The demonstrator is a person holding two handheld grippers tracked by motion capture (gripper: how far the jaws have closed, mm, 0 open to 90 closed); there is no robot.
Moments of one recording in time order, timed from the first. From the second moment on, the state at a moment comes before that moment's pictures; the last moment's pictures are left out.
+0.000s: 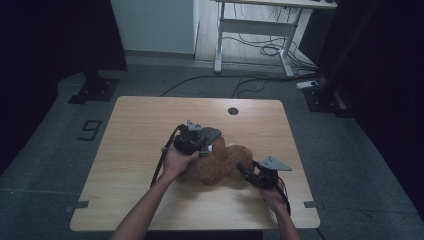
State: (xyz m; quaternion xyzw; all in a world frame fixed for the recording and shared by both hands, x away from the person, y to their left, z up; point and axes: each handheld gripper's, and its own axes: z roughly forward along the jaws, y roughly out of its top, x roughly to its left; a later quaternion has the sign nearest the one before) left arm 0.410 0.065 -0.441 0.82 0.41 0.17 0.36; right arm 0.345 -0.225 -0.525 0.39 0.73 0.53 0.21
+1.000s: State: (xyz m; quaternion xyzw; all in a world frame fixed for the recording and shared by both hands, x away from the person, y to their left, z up) left arm 0.377 0.104 -0.461 0.81 0.39 0.20 0.39; right arm 0.350 -0.224 -0.530 0.41 0.74 0.51 0.17
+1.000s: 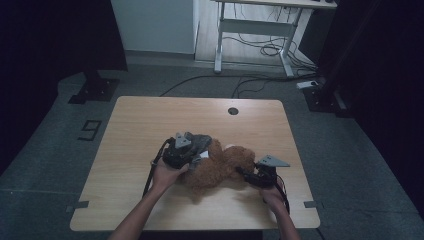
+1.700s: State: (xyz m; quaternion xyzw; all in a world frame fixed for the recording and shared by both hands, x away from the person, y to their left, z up) left arm 0.364 0.013 -0.434 0.85 0.33 0.18 0.38; right arm 0.336 -0.211 -0.534 0.40 0.74 0.49 0.23
